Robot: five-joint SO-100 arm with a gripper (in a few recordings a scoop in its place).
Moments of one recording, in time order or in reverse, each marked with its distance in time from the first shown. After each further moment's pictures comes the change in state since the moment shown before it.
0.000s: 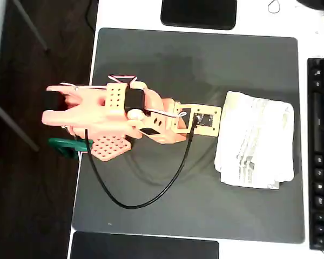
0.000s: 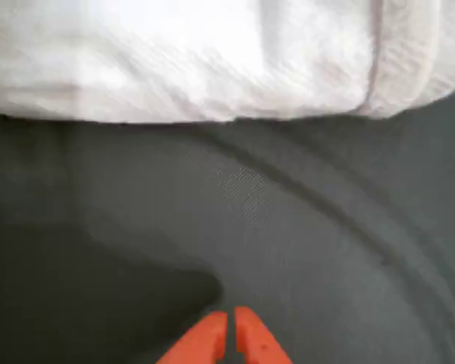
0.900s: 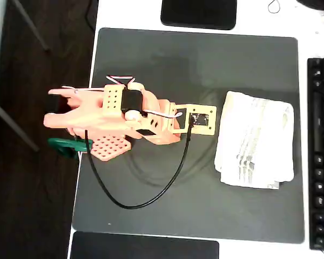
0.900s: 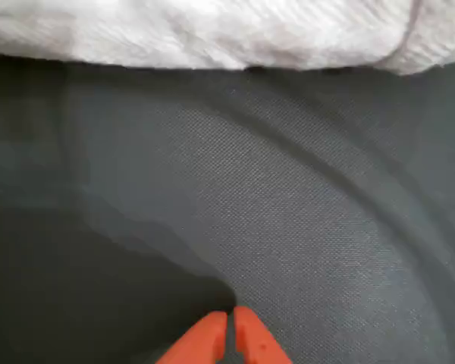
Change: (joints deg) arm 0.6 5.2 3.8 7.3 -3.7
